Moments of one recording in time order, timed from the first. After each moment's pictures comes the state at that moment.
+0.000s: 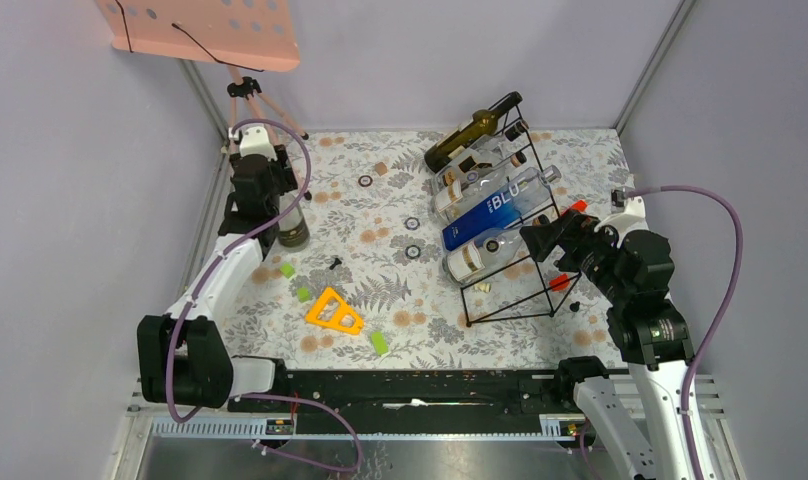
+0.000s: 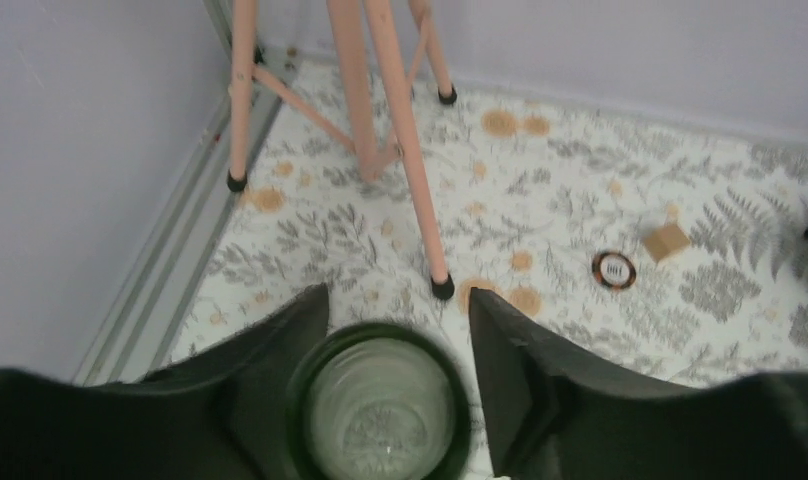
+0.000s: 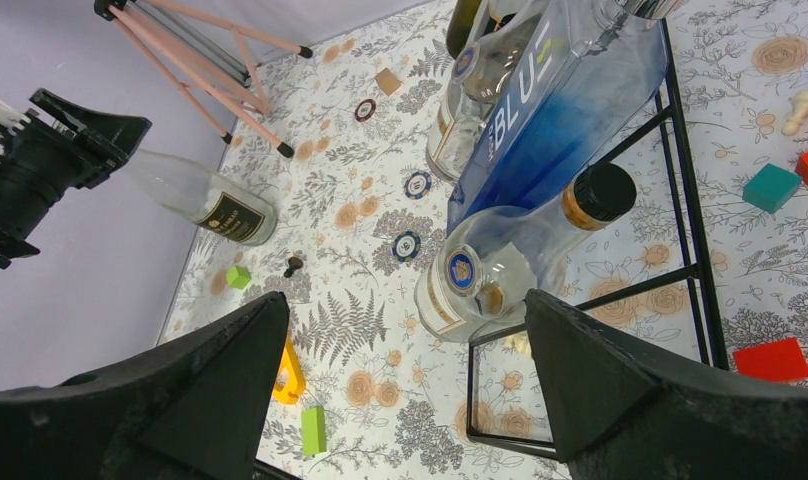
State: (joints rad) left arm -0.08 1.29 0.94 0.08 -0.28 -0.10; right arm 0.14 0.58 0.90 -0.57 -0.25 0.52
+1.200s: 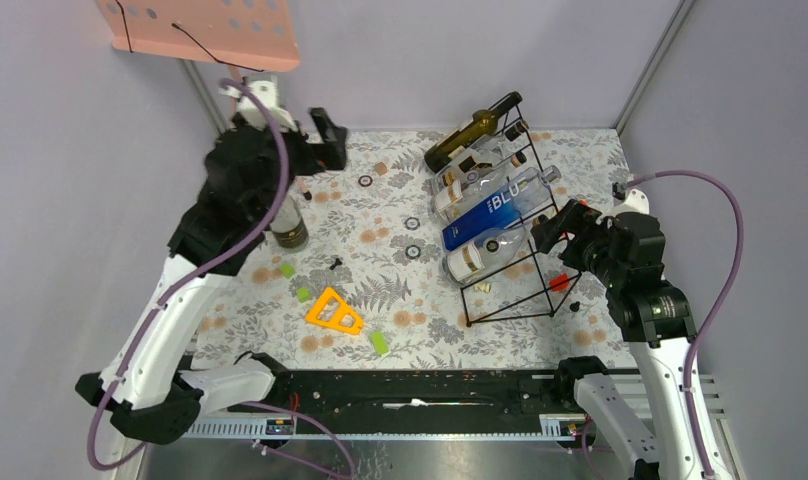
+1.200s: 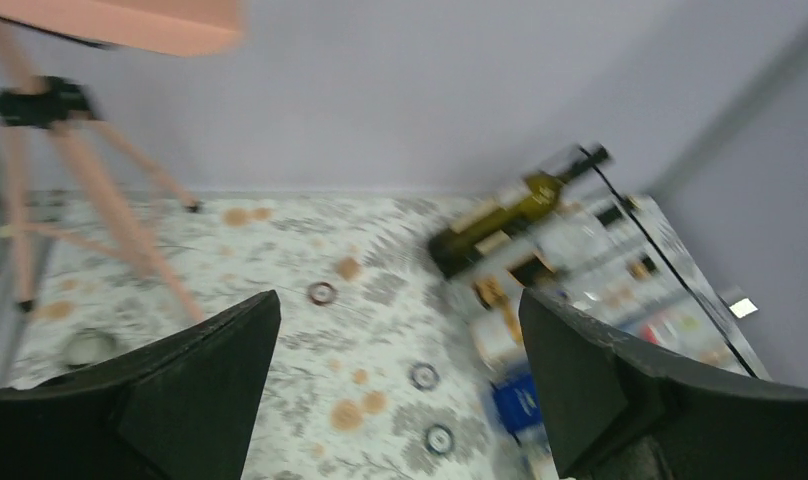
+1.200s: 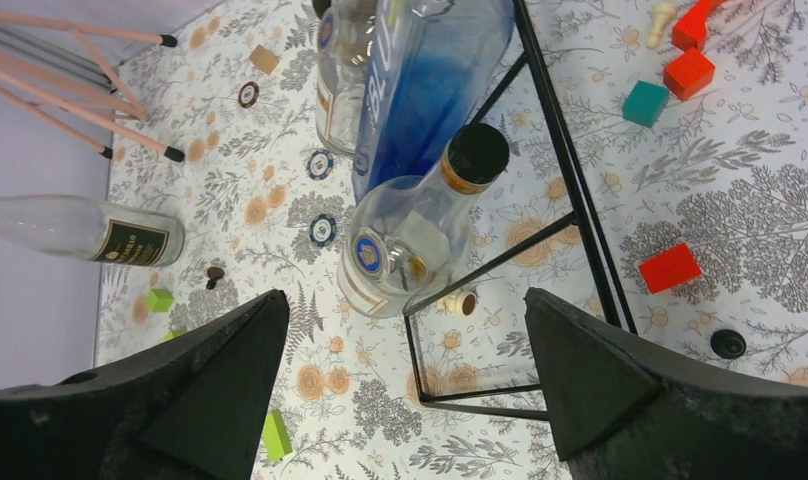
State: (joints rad) left arm -0.49 1.12 1.57 -0.51 -0.34 -0.26; right arm 0.14 0.70 1.00 -0.76 -0.07 0.53
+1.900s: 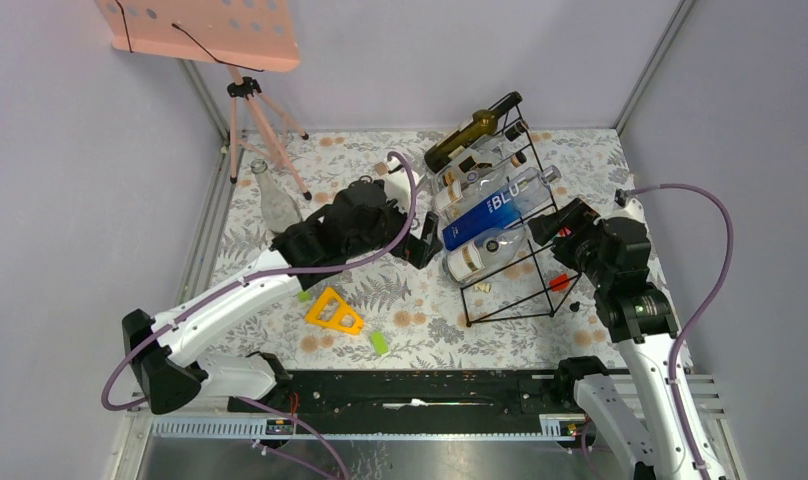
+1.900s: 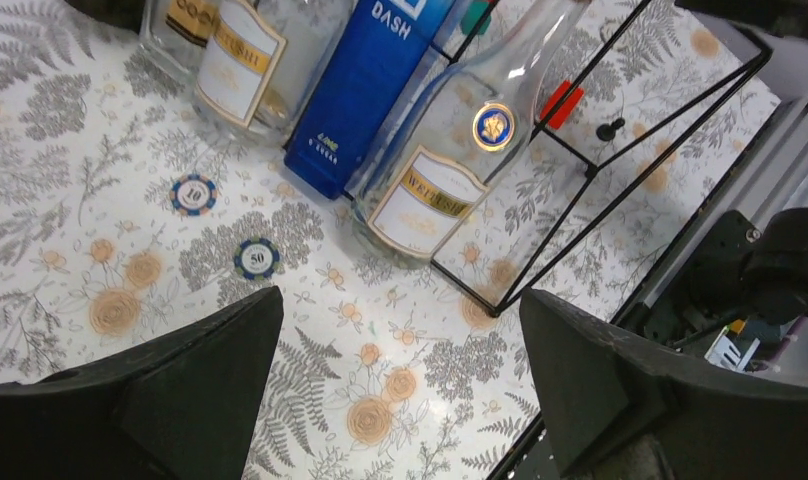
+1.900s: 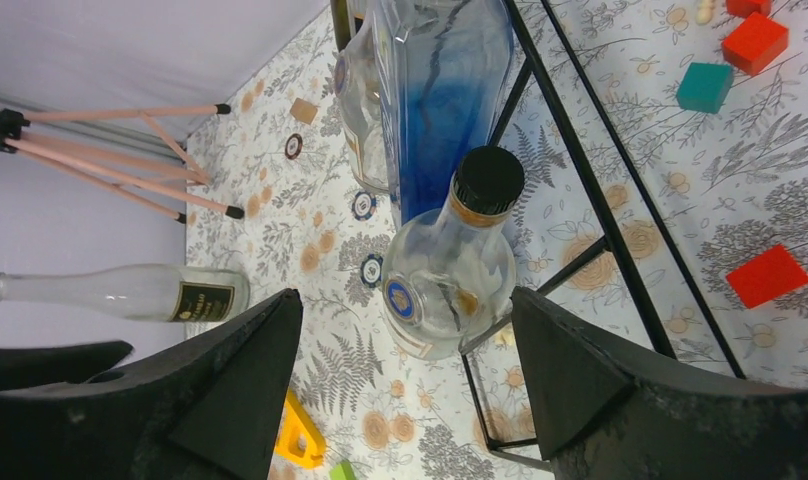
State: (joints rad) left arm -0.89 1.26 1.26 -0.43 0.01 -0.22; right arm 0.14 0.67 0.85 -0.58 -0.04 0.73
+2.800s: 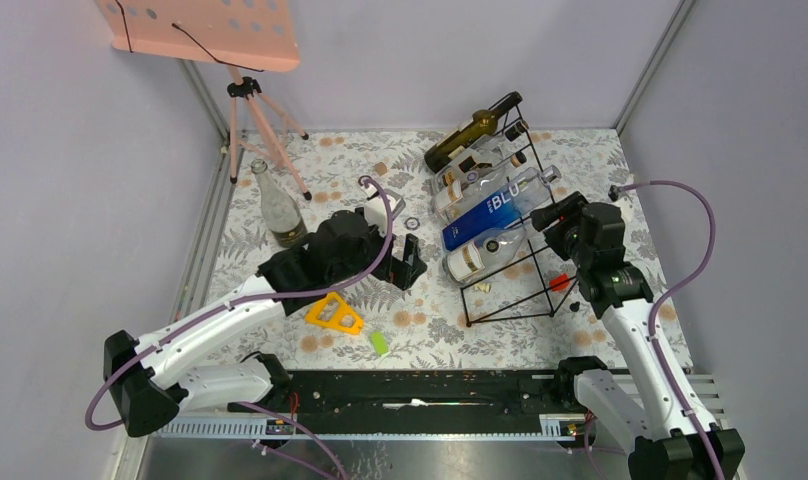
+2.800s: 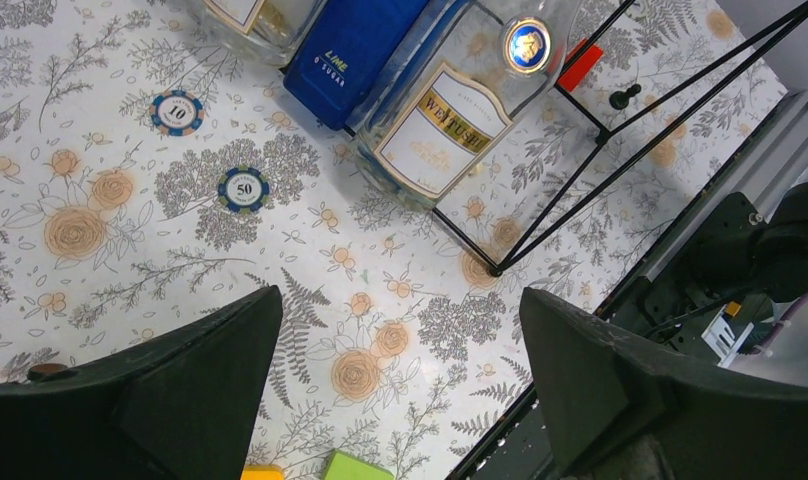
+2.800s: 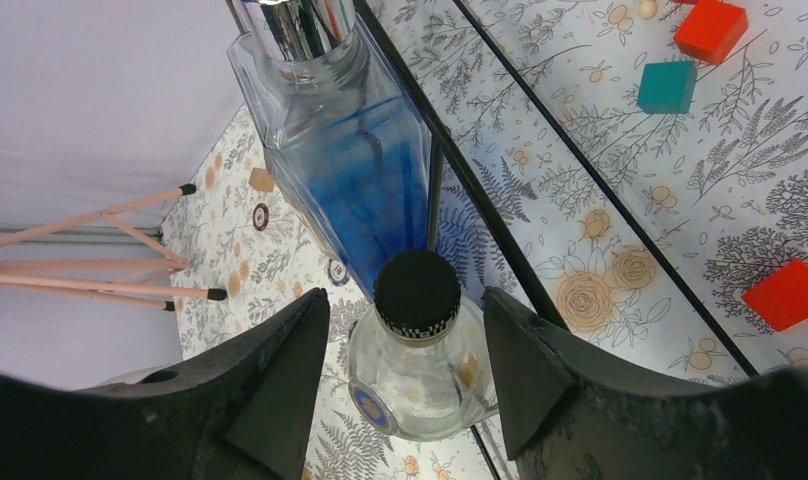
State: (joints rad) left arm -0.89 1.09 0.98 -0.36 -0.01 -0.31; right arm 0.14 0.85 0.77 -0.39 0.10 0.89
